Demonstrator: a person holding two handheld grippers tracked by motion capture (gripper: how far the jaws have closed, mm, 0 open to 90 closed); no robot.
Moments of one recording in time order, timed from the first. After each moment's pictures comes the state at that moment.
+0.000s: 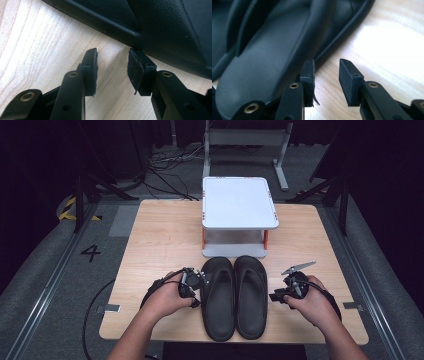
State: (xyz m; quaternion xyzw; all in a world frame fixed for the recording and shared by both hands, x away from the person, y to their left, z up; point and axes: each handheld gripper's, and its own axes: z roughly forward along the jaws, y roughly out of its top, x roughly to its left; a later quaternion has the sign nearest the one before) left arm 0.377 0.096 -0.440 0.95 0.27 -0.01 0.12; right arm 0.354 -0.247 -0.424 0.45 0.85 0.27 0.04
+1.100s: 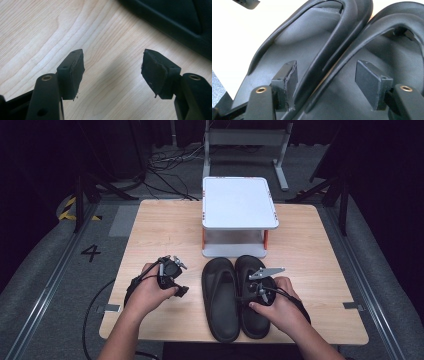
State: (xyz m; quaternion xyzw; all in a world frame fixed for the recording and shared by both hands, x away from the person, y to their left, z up) left arm 0.383 0.149 -0.416 0.91 0.36 0.08 0.19; right arm 0.336 -0.154 -0.419 0.42 0.84 0.34 0.07
